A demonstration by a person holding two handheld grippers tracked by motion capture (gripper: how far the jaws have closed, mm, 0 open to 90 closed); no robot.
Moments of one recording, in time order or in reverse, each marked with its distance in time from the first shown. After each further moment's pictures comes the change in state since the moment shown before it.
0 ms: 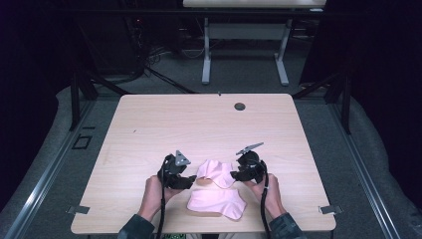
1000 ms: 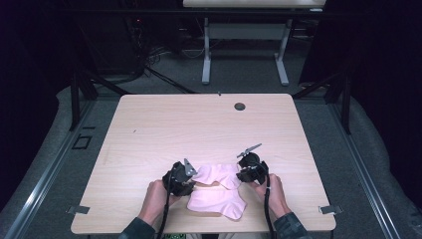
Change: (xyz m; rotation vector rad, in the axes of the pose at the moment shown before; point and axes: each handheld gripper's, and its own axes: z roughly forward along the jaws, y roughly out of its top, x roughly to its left) left arm -0.009 -0.010 -0.001 0.064 0.027 0.079; right arm -0.008 -0.005 0.000 0.072 -0.054 -0.046
